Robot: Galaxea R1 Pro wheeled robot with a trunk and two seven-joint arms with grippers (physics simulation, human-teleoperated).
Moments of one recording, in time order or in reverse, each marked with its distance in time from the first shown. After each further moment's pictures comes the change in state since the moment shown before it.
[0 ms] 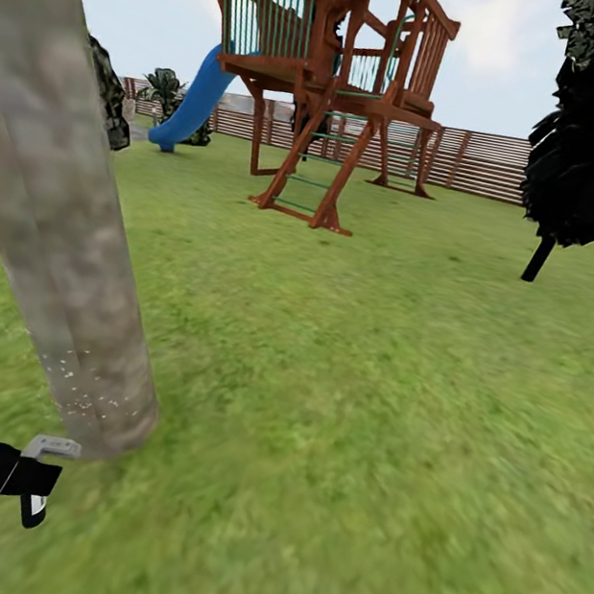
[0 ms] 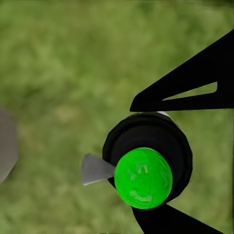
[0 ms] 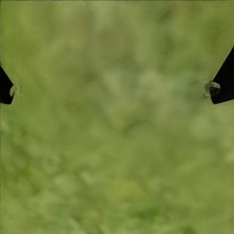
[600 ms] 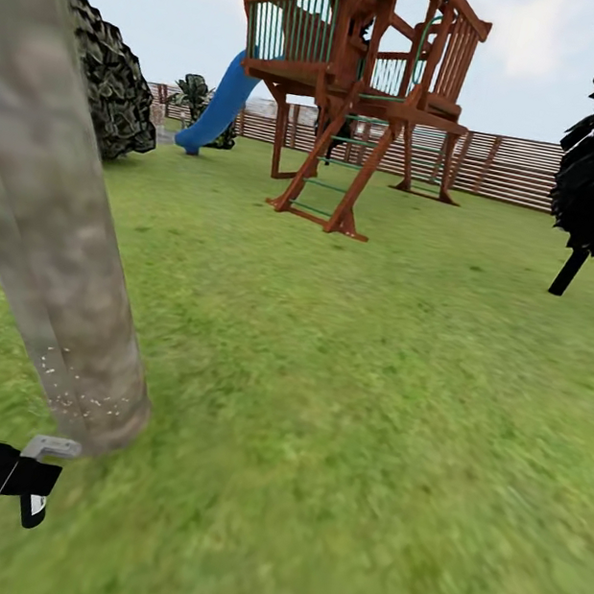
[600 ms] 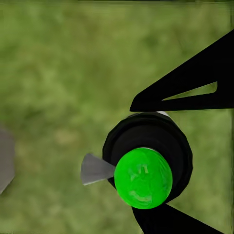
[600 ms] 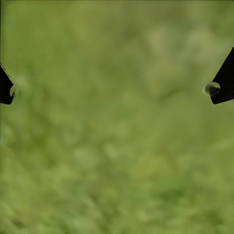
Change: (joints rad) left arm 0.000 0.000 0.000 0.000 0.001 0.001 0.000; right arm 0.000 0.000 0.000 0.001 0.000 0.000 0.000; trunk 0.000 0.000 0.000
